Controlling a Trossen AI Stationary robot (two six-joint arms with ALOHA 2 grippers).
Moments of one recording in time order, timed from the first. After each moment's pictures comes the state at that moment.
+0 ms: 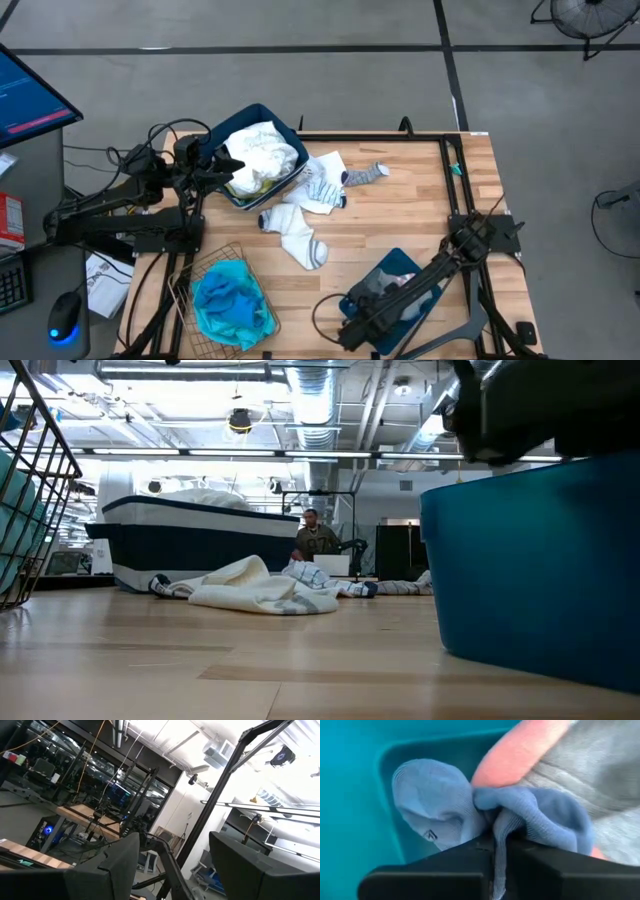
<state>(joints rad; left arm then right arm) 0.32 0.58 0.62 0.38 0.37 -0.69 0.66 2.24 1.73 -1.17 0.09 1.60</state>
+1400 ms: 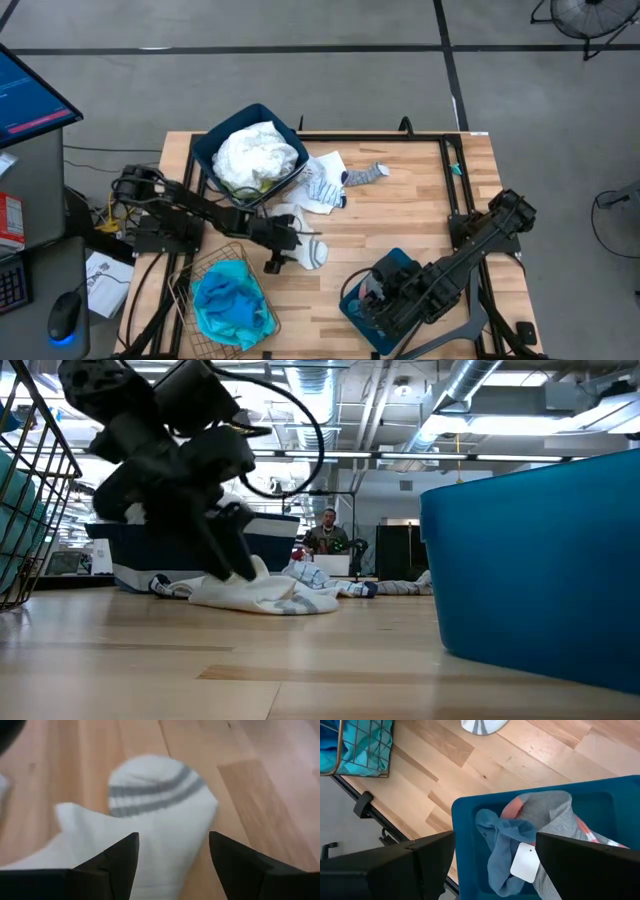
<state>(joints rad) -0.14 1.61 0.62 0.18 0.04 0.08 0.71 1.80 1.73 -1.24 0.37 1.62</state>
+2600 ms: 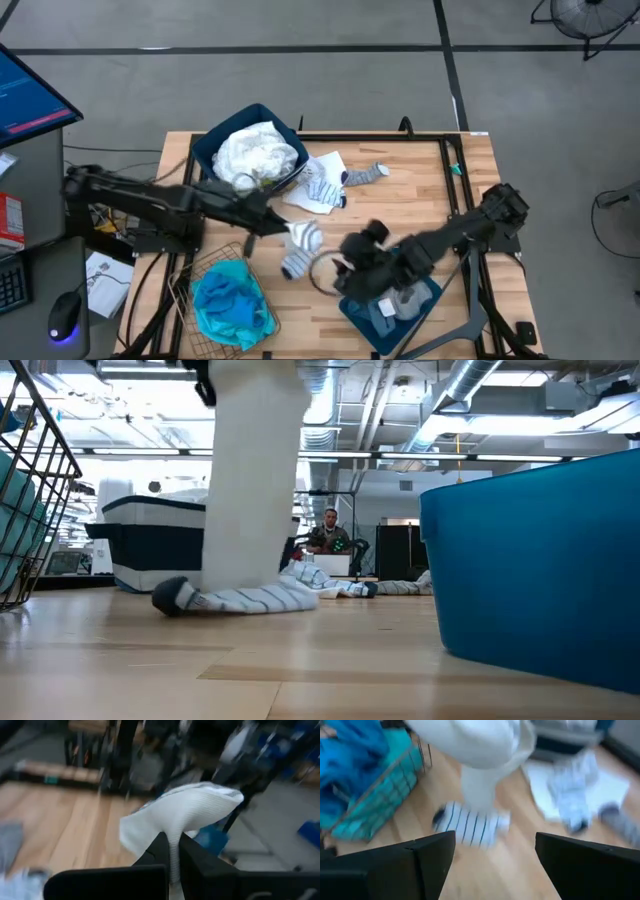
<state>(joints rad) -0.12 1.00 0.69 0.13 0.05 -0.22 0.51 1.80 1.73 -1.01 0.68 0.89</state>
